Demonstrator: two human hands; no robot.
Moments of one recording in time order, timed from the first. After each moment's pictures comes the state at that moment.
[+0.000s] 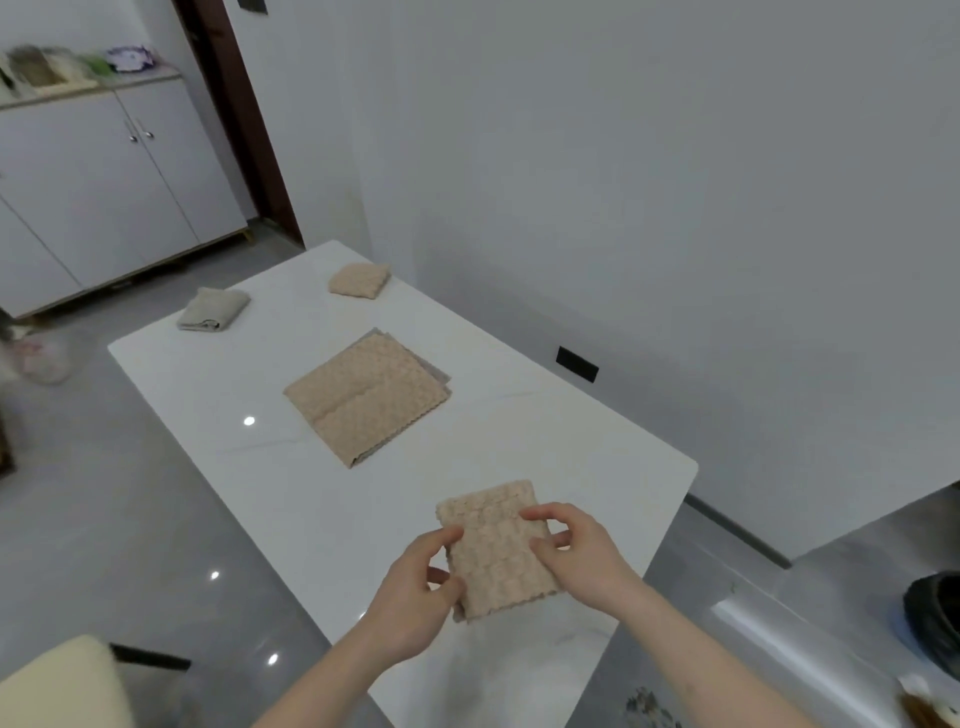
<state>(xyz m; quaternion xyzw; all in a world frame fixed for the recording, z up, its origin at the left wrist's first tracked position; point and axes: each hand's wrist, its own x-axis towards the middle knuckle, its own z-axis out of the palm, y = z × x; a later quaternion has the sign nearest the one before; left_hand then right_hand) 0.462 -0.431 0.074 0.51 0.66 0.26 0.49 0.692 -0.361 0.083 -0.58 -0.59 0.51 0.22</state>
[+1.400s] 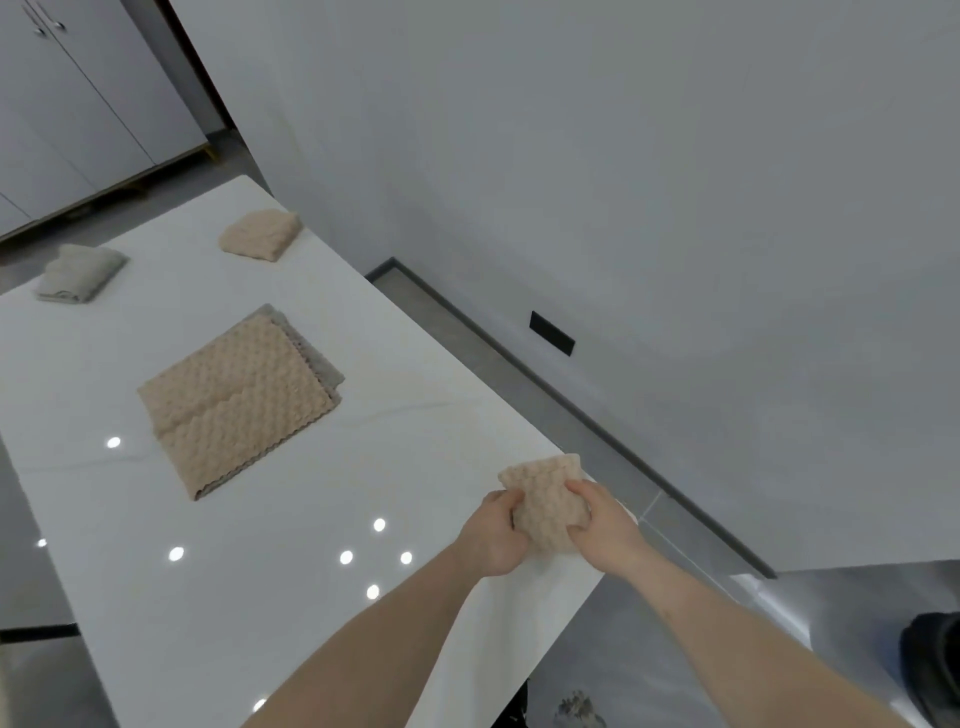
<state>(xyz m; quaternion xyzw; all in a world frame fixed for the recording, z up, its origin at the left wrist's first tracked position) 0.731 -0.120 -0.061 0.50 0.67 0.09 0.54 0.930 -0.080 -0.072 -0.62 -0.65 0.44 -0.01</state>
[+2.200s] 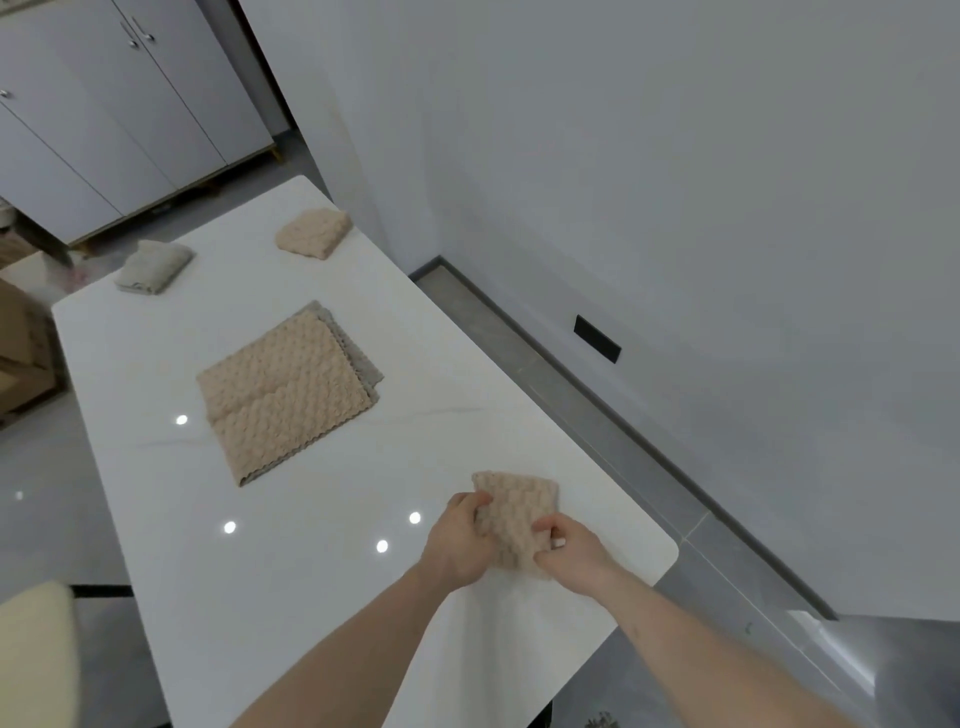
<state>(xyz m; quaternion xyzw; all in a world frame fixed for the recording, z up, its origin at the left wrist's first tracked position) 0.670 -0.139 -0.074 0.44 0.76 0.15 0.45 0.863 -0.086 -0.100 -0.59 -0.58 0.56 -0.03</state>
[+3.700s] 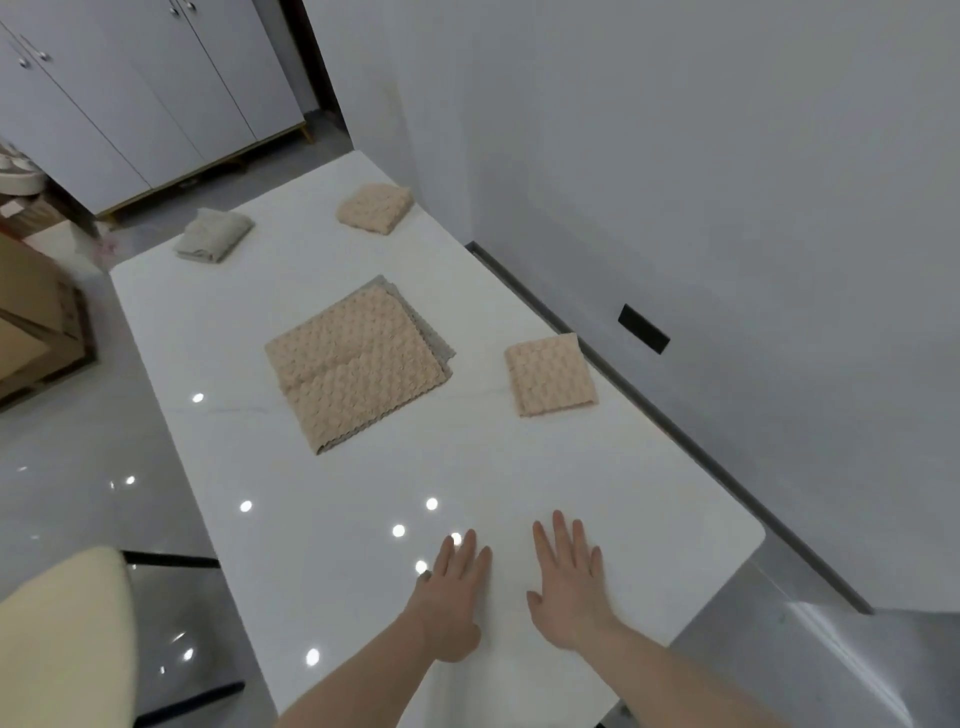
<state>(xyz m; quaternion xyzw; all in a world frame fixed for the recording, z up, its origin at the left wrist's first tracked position) 0.553 -0.281 -0.103 0.61 0.66 -0.21 0.39 0.744 -0.212 -0.119 -0.51 -0.78 0.28 -0.24</state>
